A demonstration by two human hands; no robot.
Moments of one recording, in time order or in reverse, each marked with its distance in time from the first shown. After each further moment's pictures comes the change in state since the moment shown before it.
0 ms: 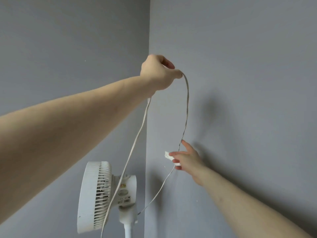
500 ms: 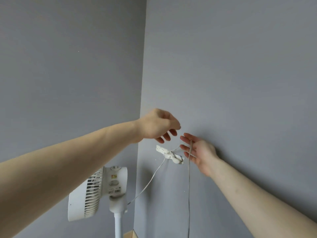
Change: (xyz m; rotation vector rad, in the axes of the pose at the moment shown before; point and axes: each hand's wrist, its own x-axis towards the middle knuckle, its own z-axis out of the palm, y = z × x) left_hand -0.105 -0.051 0.023 -0.086 -0.643 -0.203; right_hand -0.034 -0.021 -0.054 0.407 0.112 0.105
